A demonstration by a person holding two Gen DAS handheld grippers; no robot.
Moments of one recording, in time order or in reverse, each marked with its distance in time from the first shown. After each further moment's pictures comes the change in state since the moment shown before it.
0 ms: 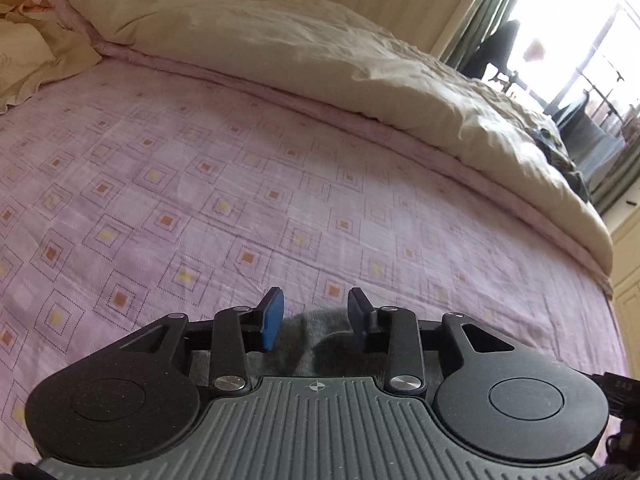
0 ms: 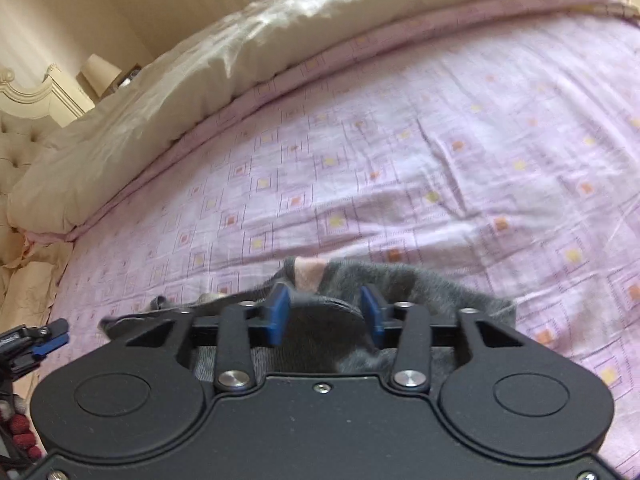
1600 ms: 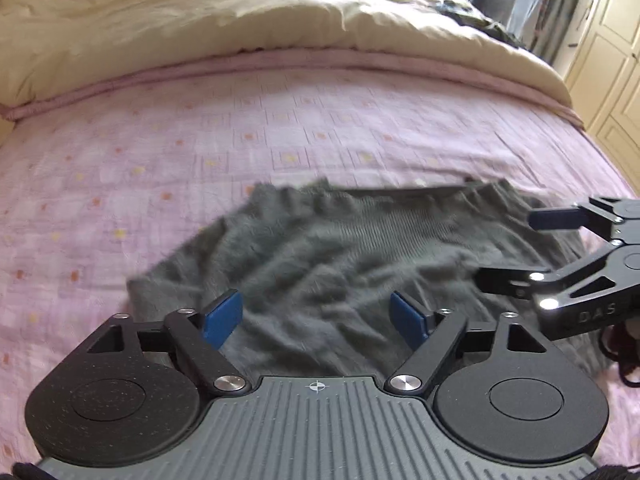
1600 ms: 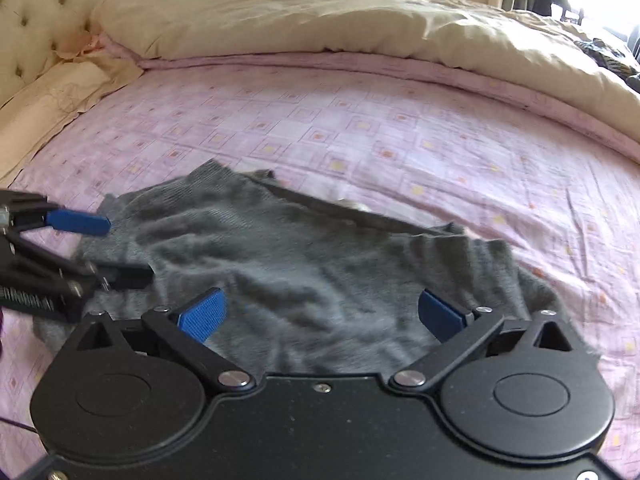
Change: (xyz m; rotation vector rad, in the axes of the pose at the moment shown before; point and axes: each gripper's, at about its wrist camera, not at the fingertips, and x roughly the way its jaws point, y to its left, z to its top) left arm -0.004 -0.060 -0.091 0.429 0.163 -0.025; right arm 0.014 0.126 -0.084 -0.595 0.085 -0.010
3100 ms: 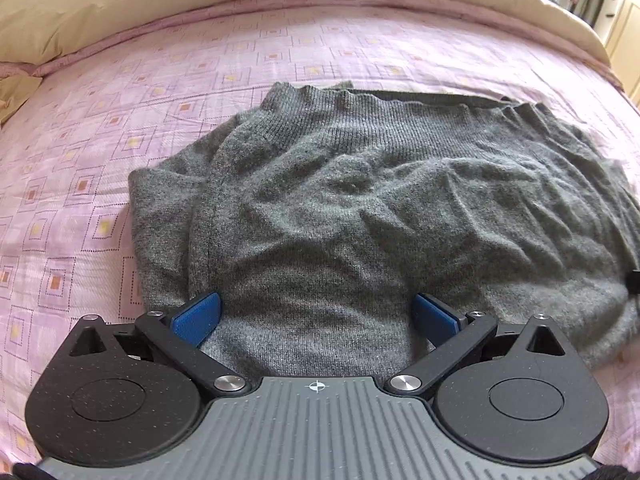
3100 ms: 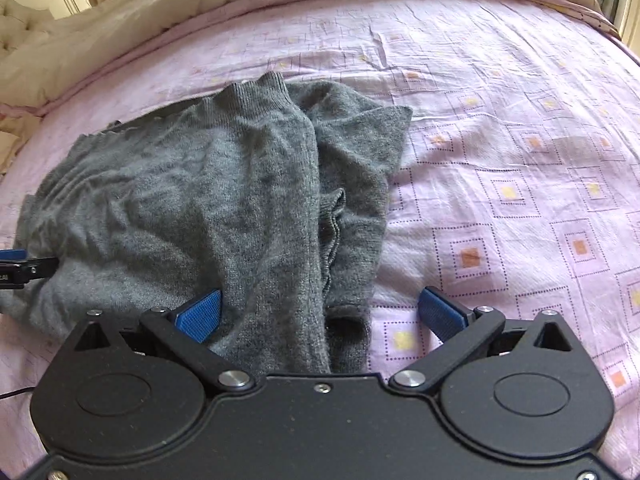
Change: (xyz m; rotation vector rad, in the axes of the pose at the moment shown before) left arm 0.026 -0.006 -0.044 -0.009 0.115 0.118; right arm -0.045 -0.124 -0.136 0.399 0.067 -0.100
